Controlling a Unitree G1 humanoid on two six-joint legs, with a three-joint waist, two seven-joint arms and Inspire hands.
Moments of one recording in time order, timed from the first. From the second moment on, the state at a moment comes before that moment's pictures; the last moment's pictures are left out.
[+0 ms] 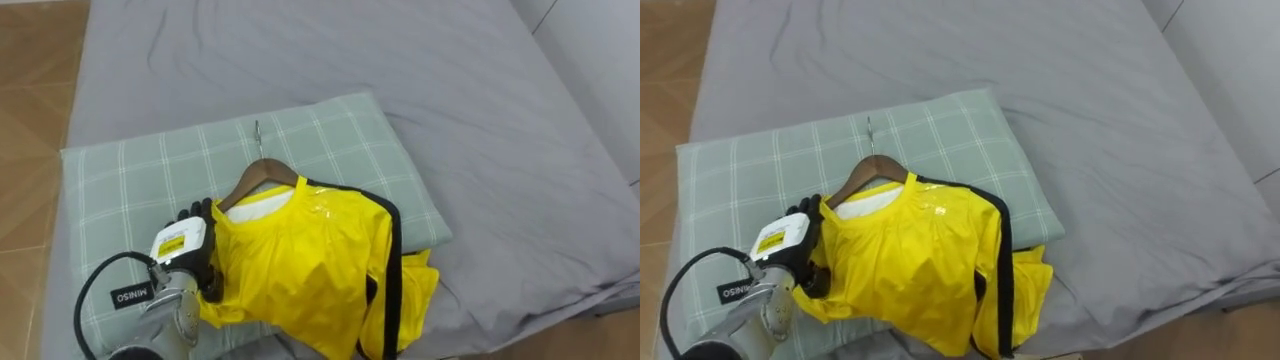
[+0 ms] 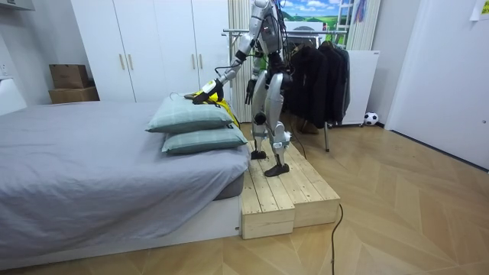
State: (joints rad) left arm -0.68 0.25 -0.25 1.30 0.68 0.00 0.38; right arm -0.26 -0.24 0.36 1.32 0.36 -0.04 0.14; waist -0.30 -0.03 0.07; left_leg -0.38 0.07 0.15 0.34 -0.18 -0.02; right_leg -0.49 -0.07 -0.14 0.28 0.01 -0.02
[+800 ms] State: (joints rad) left arm -0.75 0.27 -0.28 1.30 0.62 0.00 0.38; right arm -0.26 -0.24 0.37 1.28 0.36 -0.04 0.09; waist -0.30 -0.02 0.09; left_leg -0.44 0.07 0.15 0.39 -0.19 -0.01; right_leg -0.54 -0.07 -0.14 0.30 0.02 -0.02
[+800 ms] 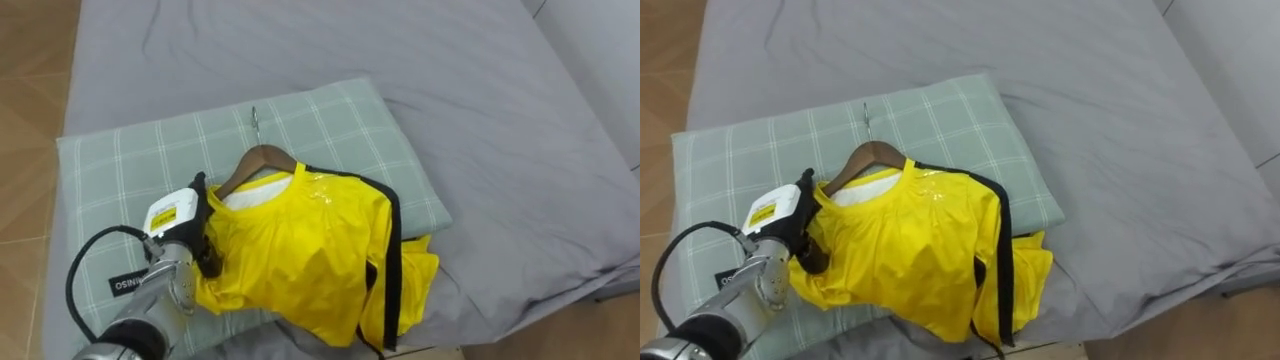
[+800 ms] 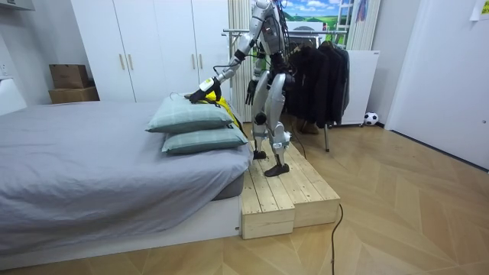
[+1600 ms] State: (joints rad) left arm -0.78 0.30 -0.28 1.29 0.62 -0.01 0.38; right arm -0.28 -0.24 0.37 1.28 0.36 -0.04 0.09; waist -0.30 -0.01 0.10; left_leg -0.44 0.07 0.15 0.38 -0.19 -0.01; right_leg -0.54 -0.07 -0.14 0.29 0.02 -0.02
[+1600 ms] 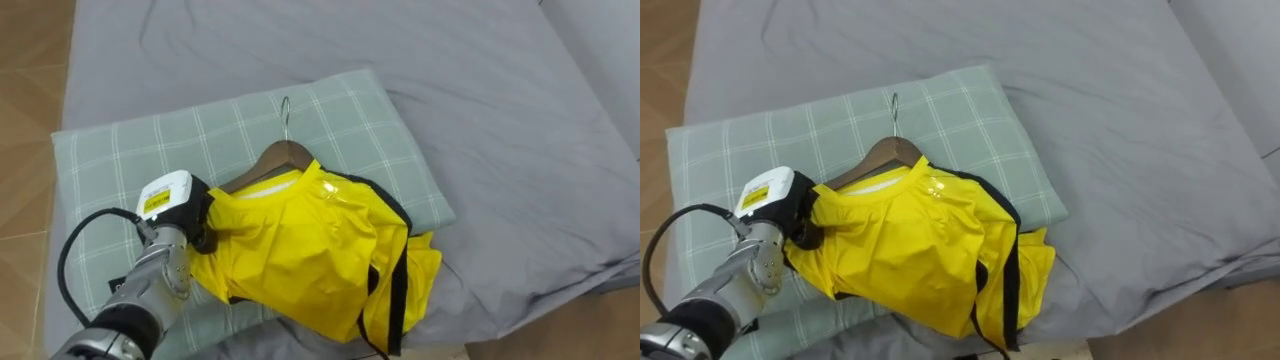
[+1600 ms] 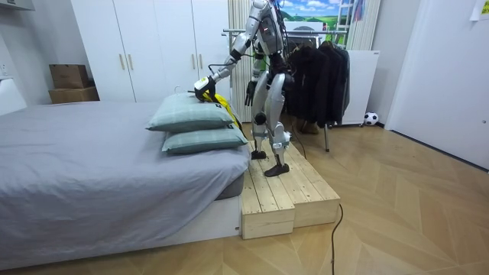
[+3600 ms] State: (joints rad) left arm -0.25 0.31 -0.22 0.42 0.73 -0.13 0.51; right arm 0.01 -0.27 0.19 1.35 0.35 -0.08 0.10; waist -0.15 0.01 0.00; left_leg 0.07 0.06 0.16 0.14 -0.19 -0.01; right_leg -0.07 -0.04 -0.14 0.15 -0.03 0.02
